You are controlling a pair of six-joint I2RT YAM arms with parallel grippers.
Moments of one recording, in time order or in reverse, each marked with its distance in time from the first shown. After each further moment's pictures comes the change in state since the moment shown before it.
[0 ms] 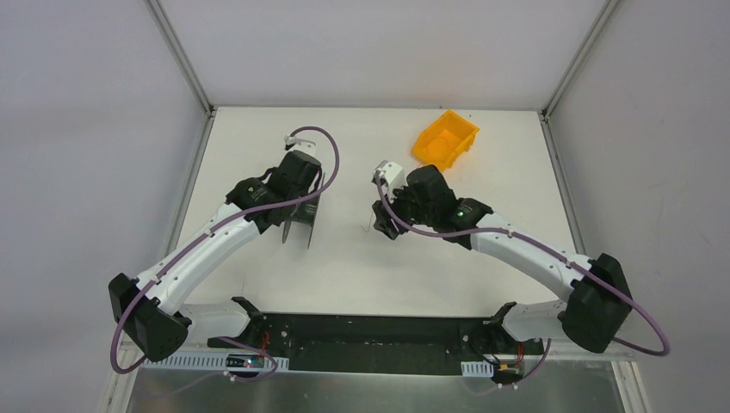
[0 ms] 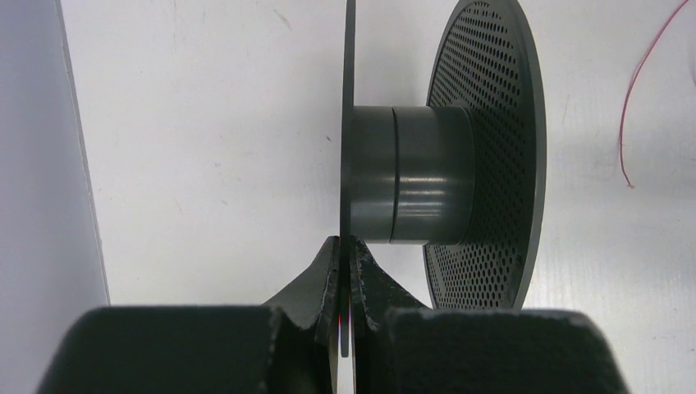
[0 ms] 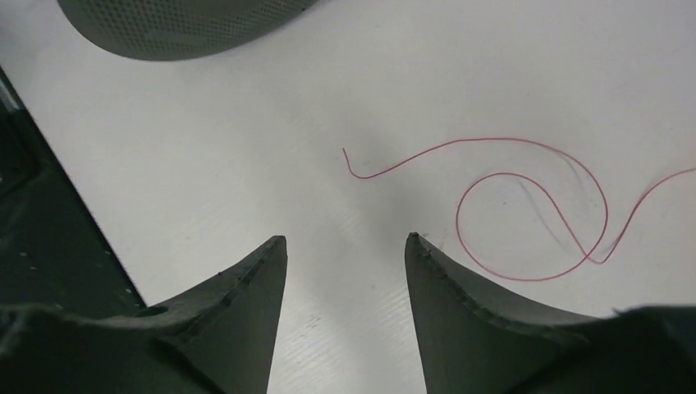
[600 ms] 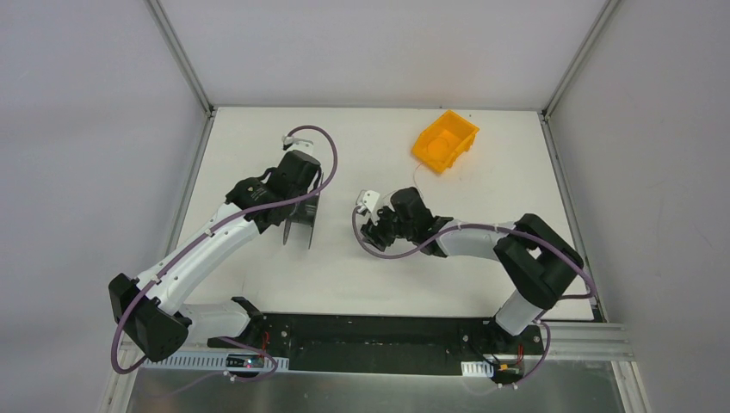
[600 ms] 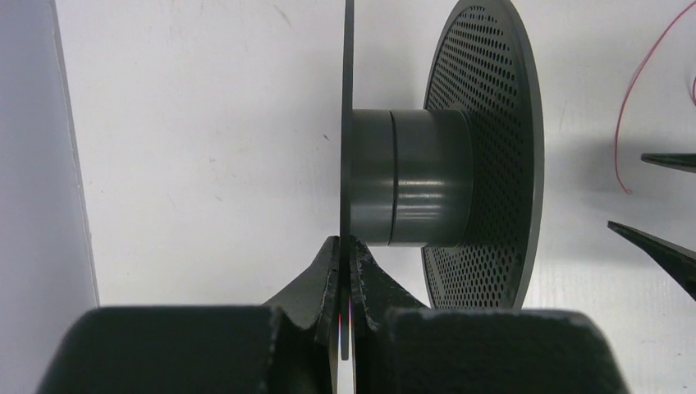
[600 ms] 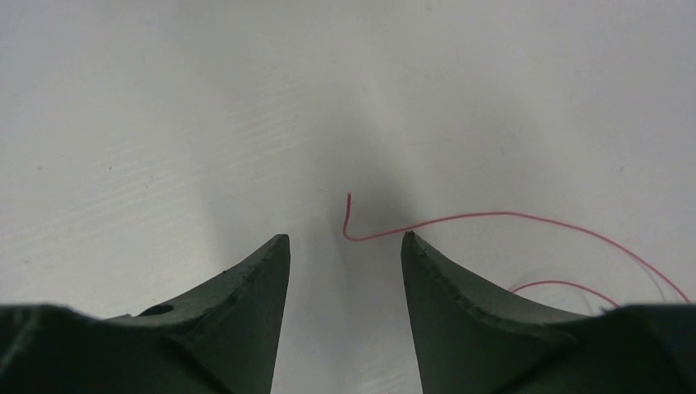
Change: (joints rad) left arm 0.007 0.000 -0.002 -0.001 -0.009 -0.030; right arm -0.009 0.353 -0.222 0.553 -0.150 -0.306
